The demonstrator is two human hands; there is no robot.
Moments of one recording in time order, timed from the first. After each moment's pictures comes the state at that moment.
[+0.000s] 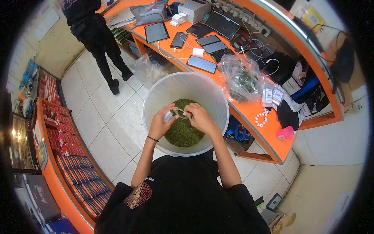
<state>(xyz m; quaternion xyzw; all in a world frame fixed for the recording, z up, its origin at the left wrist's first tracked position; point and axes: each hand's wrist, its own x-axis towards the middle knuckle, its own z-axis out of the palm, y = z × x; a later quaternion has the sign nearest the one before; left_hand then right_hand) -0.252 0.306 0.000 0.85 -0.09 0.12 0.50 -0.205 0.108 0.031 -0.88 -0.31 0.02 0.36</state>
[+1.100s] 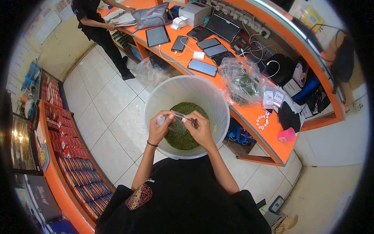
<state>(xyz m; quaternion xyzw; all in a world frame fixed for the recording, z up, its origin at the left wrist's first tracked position) -0.258 0.300 0.009 0.68 -0.06 0.12 0.72 -0.246 0.120 0.036 -0.77 -0.19 -0.06 0.61</state>
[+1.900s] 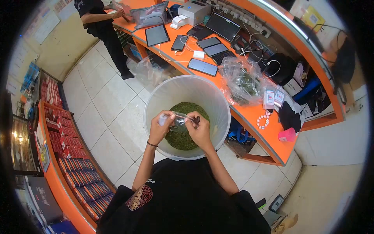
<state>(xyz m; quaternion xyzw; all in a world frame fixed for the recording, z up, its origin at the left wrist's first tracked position) -0.258 0.302 0.017 0.68 0.02 0.03 0.73 -0.245 0.129 0.011 -0.74 -0.10 -0.05 0.67</state>
